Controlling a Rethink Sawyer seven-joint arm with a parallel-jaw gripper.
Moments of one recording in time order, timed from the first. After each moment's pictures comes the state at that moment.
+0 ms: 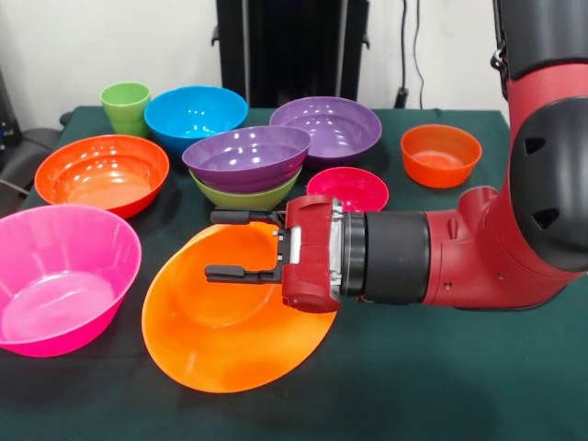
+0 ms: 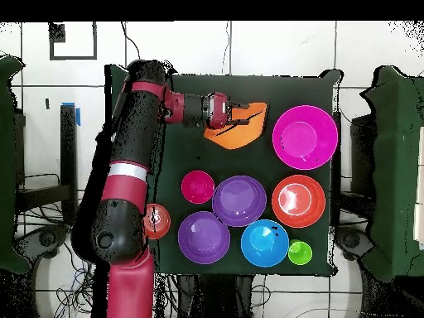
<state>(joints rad) 0.03 0.49 -1.52 0.11 -0.01 1.55 3.36</state>
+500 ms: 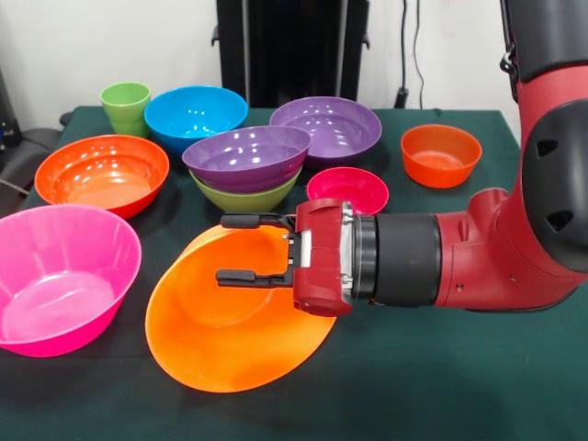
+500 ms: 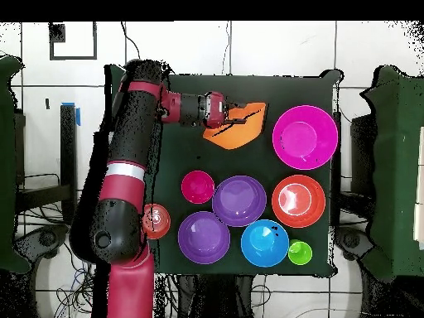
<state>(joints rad) 0.03 0.49 -1.54 0.10 0.03 1.55 3.36</state>
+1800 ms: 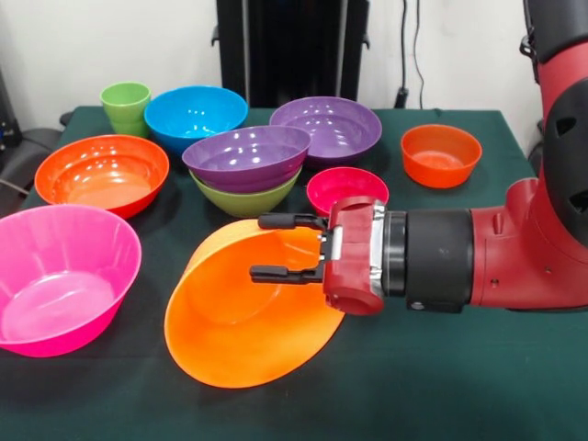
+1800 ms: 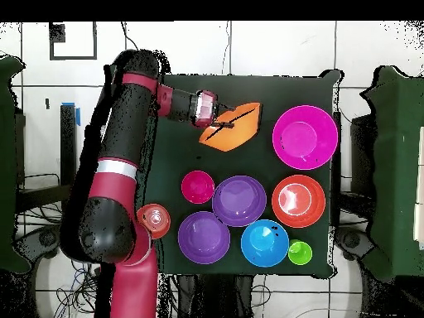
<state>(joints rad) 0.00 0.46 -1.74 0.11 0.37 1.58 3.47</state>
